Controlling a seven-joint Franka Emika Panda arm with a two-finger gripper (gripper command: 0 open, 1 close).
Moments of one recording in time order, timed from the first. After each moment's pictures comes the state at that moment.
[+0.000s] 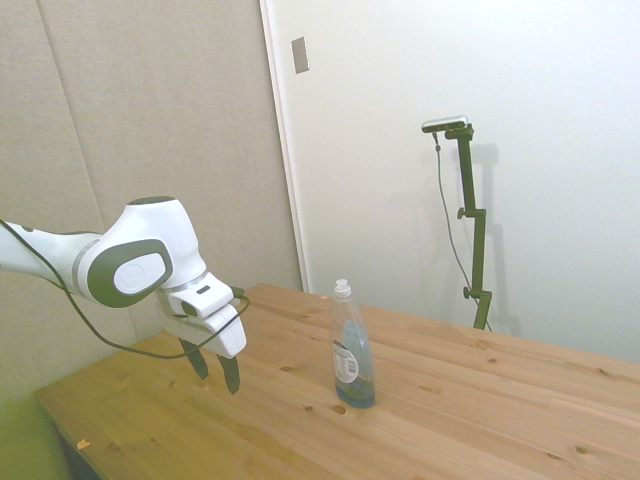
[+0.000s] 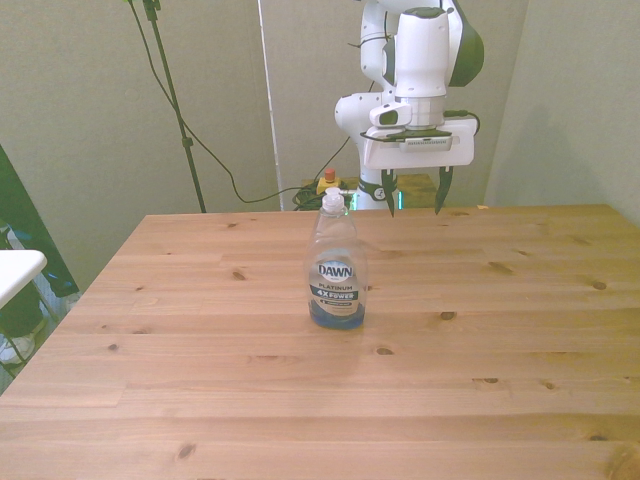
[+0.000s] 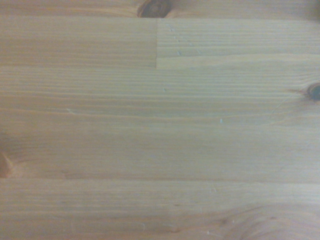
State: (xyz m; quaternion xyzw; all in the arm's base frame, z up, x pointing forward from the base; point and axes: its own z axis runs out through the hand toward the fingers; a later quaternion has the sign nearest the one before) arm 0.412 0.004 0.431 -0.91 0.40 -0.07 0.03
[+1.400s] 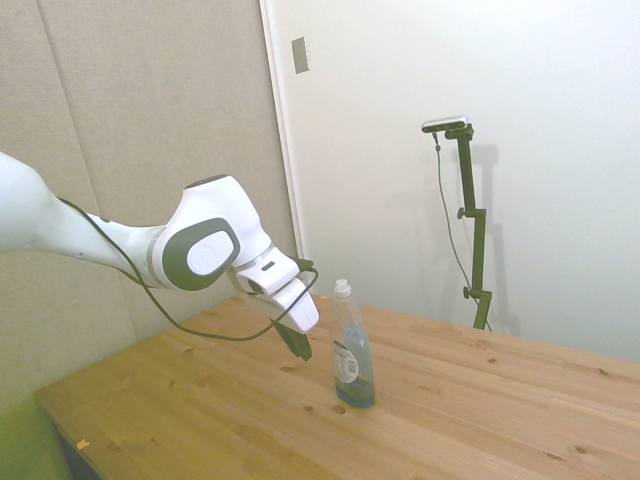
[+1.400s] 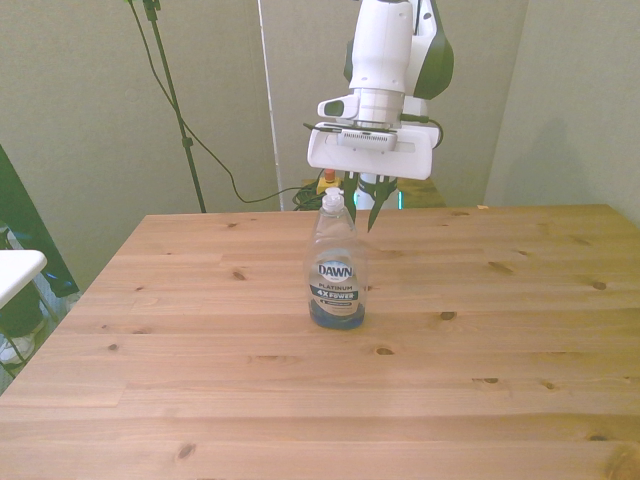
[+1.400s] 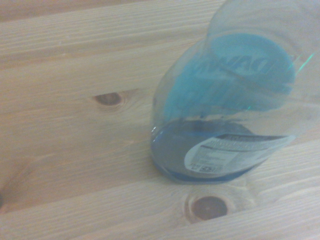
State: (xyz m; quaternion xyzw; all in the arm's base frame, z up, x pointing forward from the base) arm 0.495 -0.100 0.458 -0.84 0.51 -0.17 0.01
